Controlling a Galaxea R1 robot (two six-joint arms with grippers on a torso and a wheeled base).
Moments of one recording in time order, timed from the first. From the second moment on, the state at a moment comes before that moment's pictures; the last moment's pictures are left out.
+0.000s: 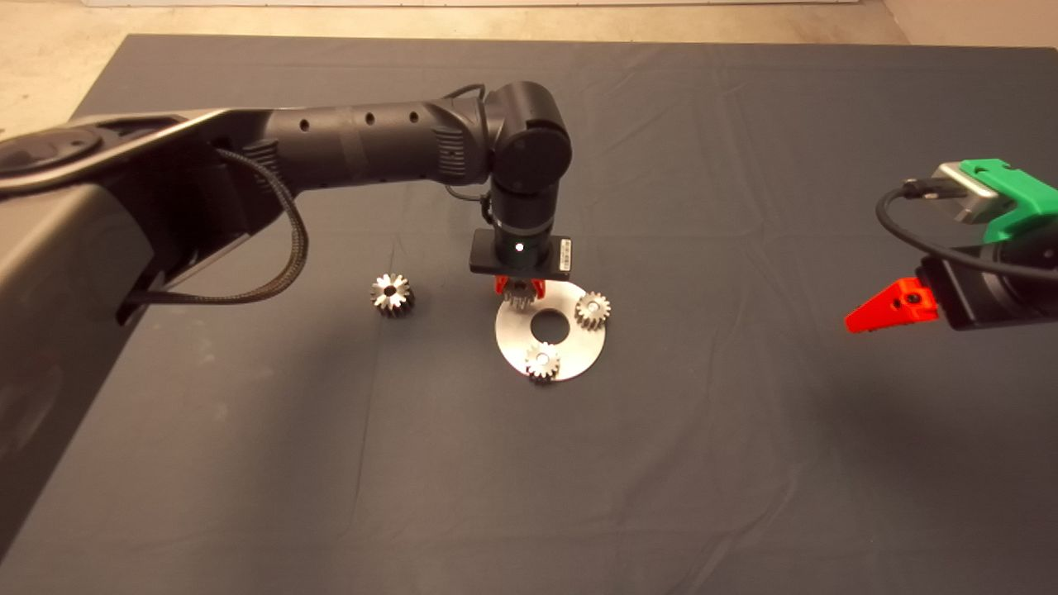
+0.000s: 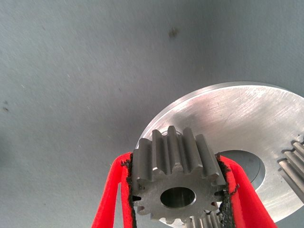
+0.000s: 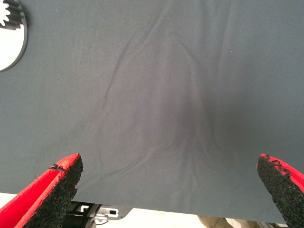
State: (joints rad) left arm -0.39 2.95 -1.53 0.28 1.52 -1.32; right arm 0.74 2.06 -0.54 -0.07 -1.53 1.47
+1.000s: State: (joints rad) left arm -0.35 2.95 -1.52 0.27 1.52 -1.32; right arm 0.74 2.06 -0.54 -0.07 -1.53 1.47
